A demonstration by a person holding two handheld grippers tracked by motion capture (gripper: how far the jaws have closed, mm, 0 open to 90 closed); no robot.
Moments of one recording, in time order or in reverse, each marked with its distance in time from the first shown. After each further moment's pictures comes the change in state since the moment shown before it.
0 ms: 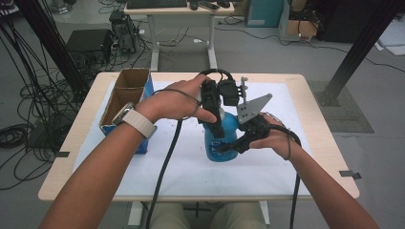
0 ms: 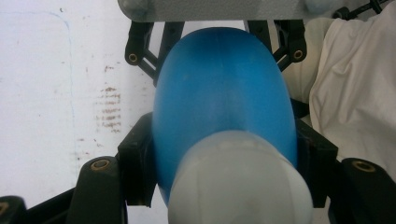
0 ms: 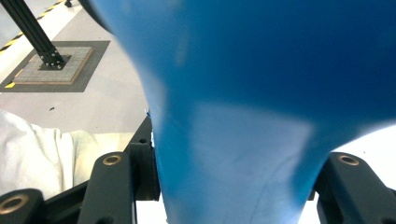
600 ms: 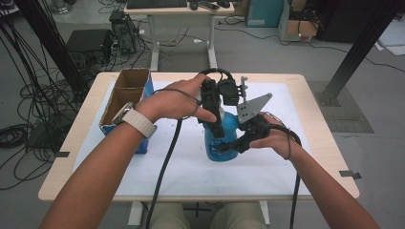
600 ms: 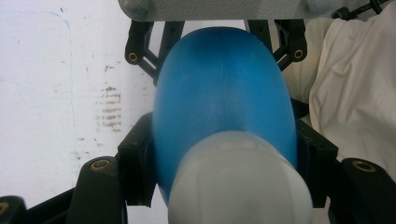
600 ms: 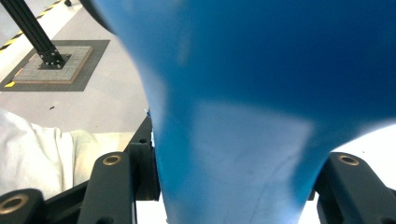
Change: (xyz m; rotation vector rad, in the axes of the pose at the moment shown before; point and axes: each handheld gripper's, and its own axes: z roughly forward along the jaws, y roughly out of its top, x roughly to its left) left arm 0.000 0.000 -0.001 -0.001 -0.003 -0.006; right arm -0.001 0.001 0.000 0.002 0.002 -0.003
